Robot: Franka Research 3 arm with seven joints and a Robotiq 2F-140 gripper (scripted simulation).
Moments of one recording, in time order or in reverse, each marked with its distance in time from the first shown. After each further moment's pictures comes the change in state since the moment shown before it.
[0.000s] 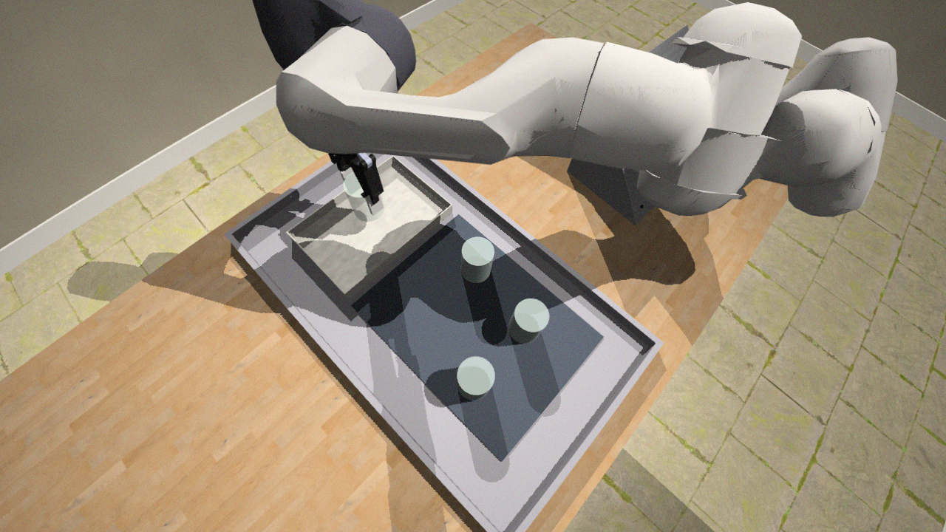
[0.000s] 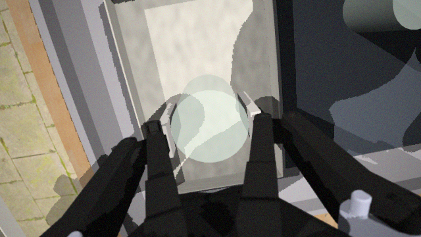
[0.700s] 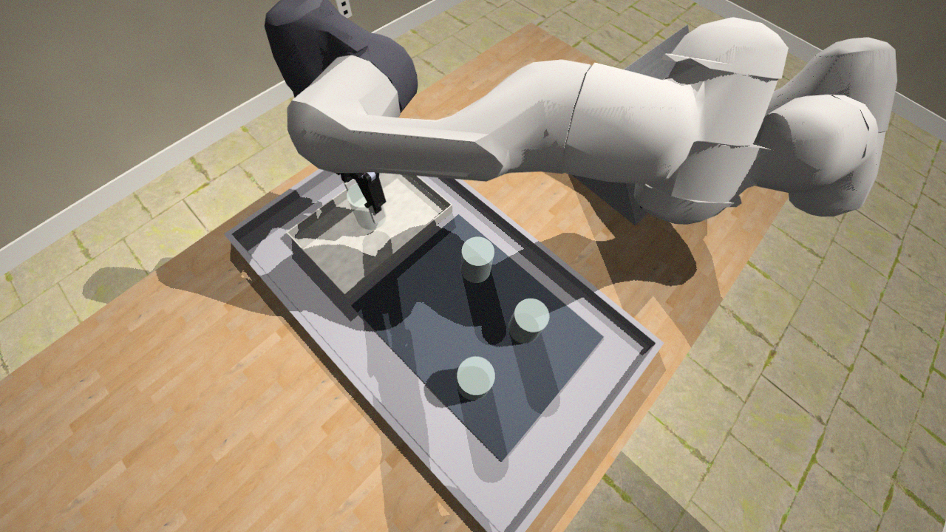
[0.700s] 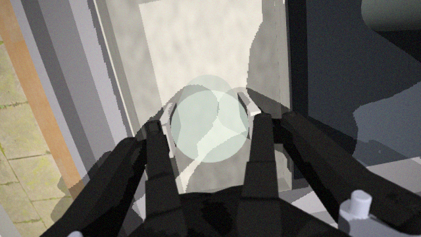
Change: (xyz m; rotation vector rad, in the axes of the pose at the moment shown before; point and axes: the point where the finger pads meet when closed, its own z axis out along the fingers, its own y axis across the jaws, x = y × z) arm -0.001 -0.002 0.033 0.004 -0.002 -0.004
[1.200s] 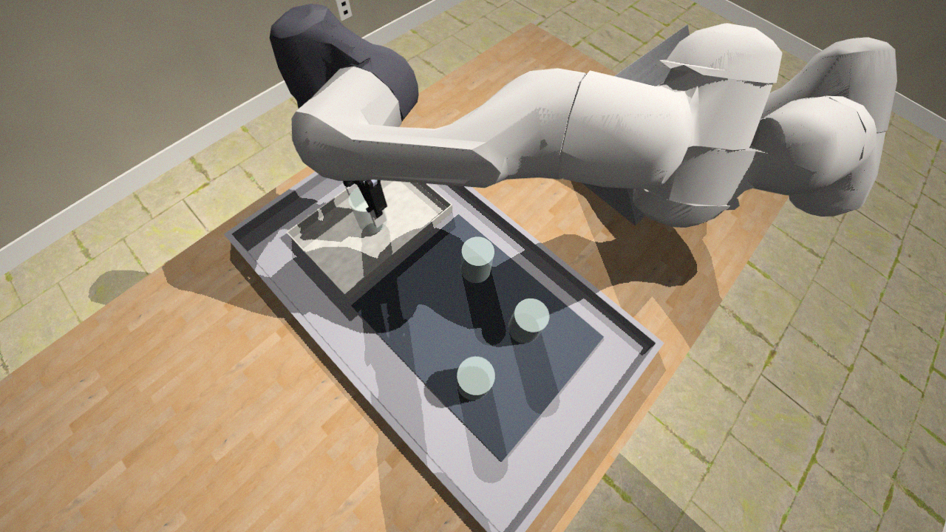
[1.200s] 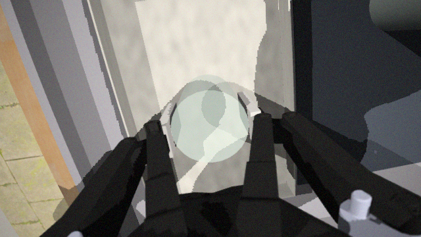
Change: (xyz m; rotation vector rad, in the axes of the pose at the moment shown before) arm 0.000 0.000 0.014 0.000 -0.001 -0.001
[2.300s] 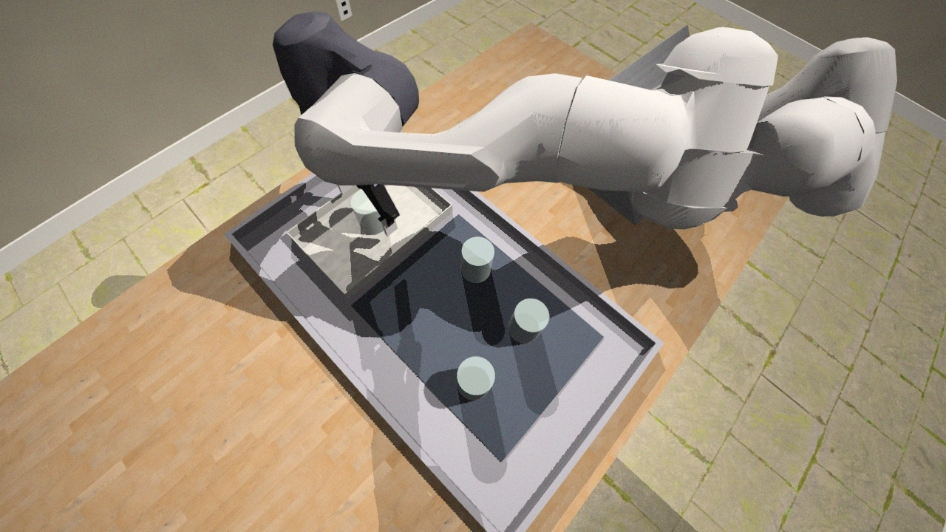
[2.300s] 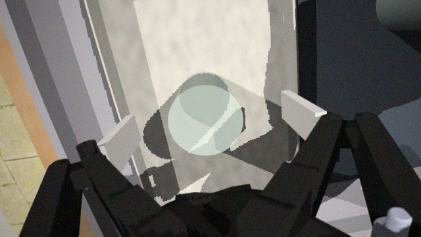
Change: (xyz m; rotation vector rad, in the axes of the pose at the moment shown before) arm 0.000 -0.001 0.009 0.002 -0.001 -0.001
